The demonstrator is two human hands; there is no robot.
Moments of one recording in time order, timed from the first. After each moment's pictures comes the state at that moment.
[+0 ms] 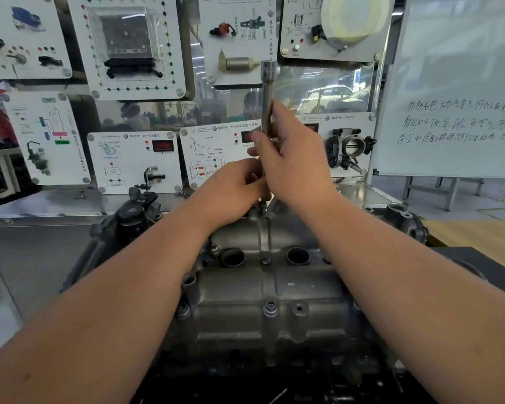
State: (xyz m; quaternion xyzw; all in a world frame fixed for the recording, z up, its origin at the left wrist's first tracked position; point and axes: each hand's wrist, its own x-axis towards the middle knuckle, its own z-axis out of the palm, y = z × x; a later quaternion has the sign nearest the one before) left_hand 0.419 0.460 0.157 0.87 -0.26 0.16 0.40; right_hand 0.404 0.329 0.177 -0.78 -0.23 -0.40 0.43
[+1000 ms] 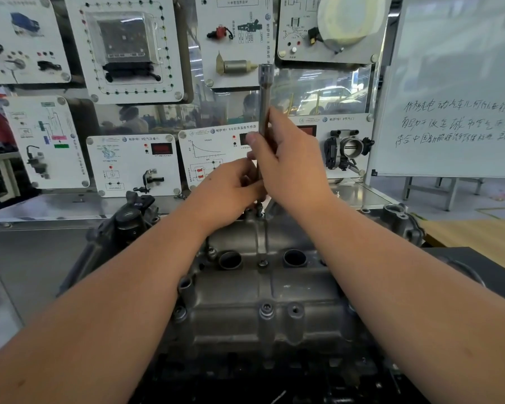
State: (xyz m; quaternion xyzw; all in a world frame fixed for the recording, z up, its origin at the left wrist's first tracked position) left_hand 0.421 0.463 0.156 0.86 -0.26 0.18 0.40; right_hand 0.404 0.327 0.176 -0.78 -0.23 -0.40 0.42
